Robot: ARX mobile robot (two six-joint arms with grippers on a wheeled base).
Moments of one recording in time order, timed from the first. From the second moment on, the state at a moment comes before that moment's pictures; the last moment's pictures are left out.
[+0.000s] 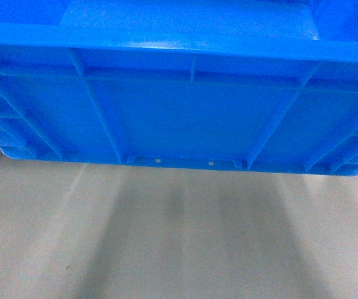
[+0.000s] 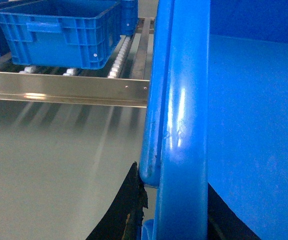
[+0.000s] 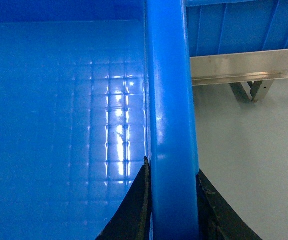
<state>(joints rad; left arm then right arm) -0.20 1.26 0.87 0.17 -0.19 -0.08 0.23 1.28 0.89 0.07 0.20 0.16</state>
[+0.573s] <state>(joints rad) -0.20 1.25 0.87 0.17 -0.19 -0.08 0.23 1.27 0.89 0.07 0.20 0.16</state>
